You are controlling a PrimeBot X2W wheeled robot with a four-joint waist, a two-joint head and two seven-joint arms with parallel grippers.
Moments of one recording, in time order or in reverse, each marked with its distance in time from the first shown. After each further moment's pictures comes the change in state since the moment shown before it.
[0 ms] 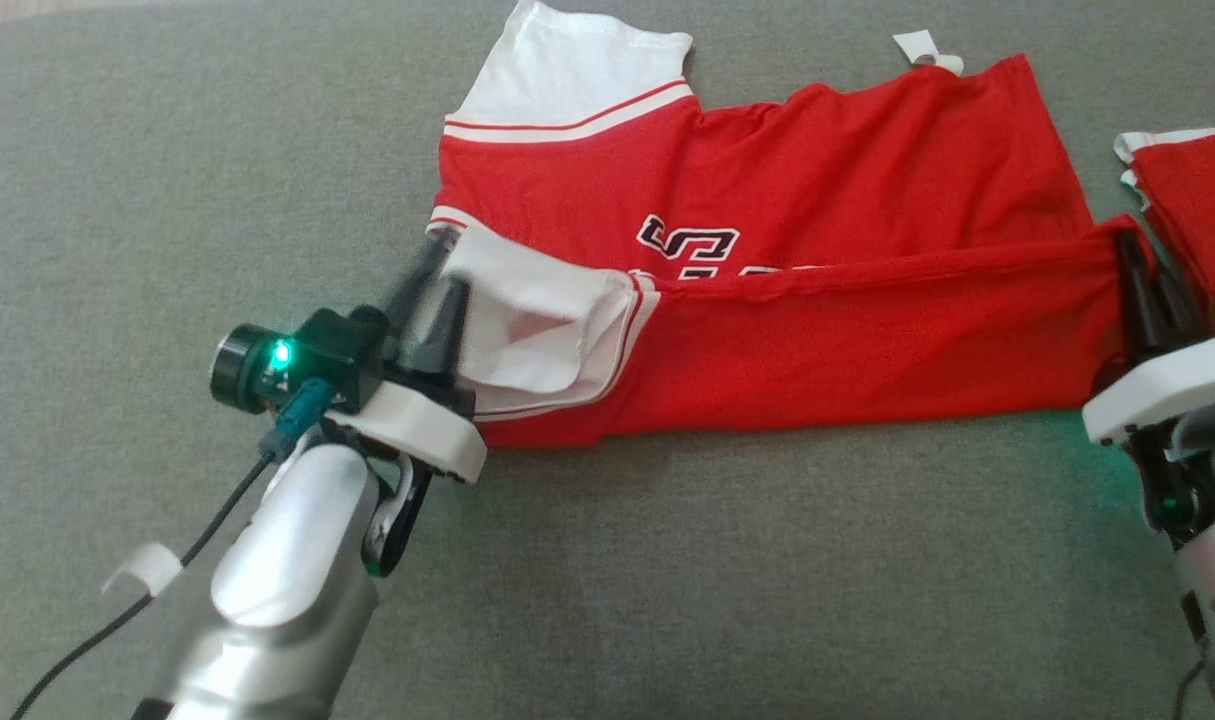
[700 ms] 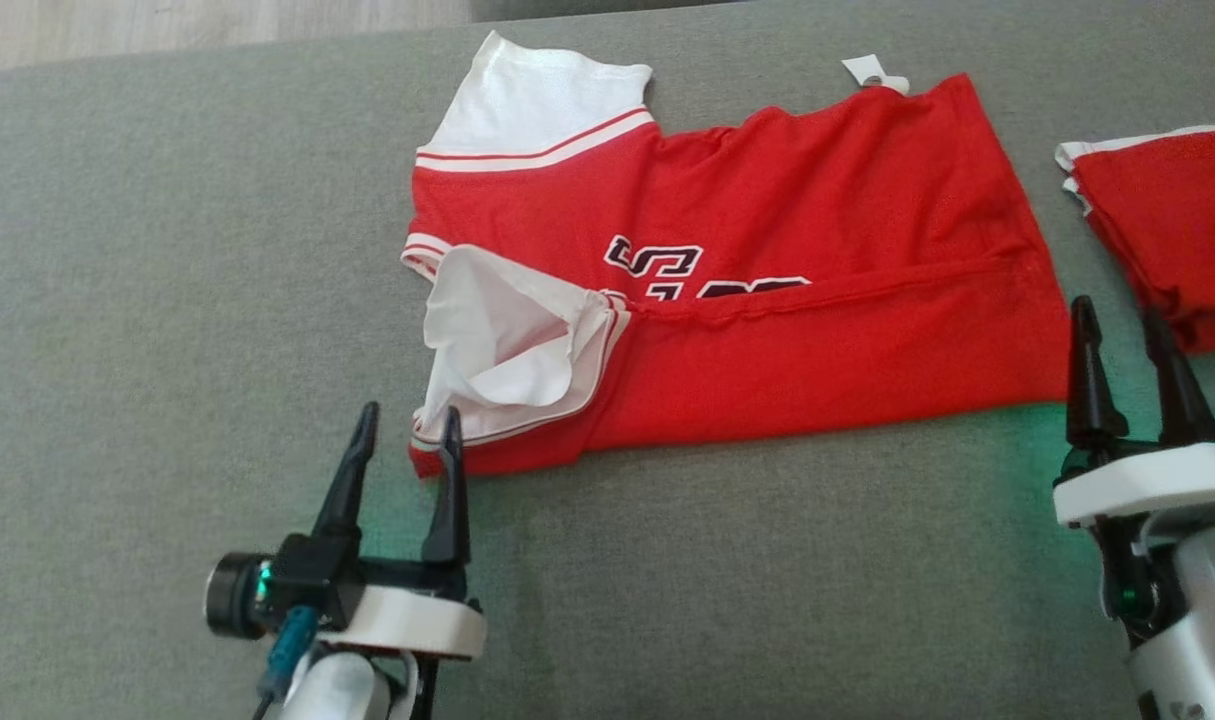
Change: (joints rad) left arm 0.412 -0.072 0.143 -0.236 0.059 0.148 -0.087; right arm 0.204 0.120 -0.120 -0.183 -0.053 0.000 -0.098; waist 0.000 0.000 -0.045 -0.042
